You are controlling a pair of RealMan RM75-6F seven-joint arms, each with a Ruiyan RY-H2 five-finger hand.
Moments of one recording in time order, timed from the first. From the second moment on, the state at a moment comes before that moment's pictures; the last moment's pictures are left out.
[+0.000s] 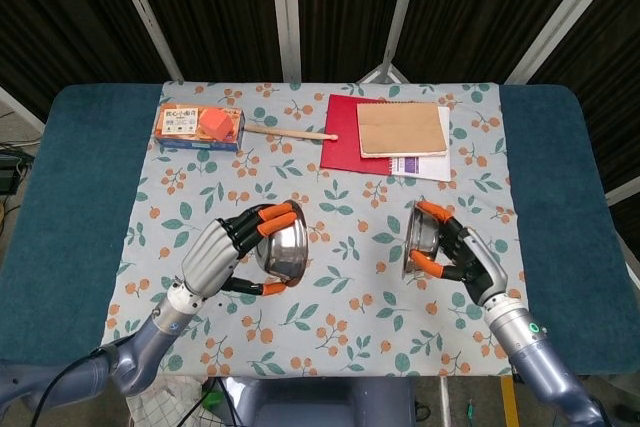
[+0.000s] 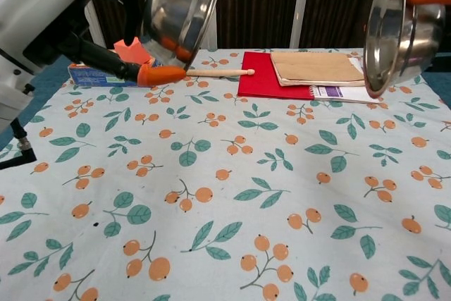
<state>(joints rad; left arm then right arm) -0.68 -1.72 -0.06 -1.29 1.78 1.62 -0.18 0.37 -0.99 0.35 -2.18 -1.02 0.87 0.86</state>
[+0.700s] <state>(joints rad) -0.60 -1.61 0.02 -1.35 1.57 1.30 -0.17 0.34 -1.54 0.06 -1.42 -1.43 1.24 0.14</state>
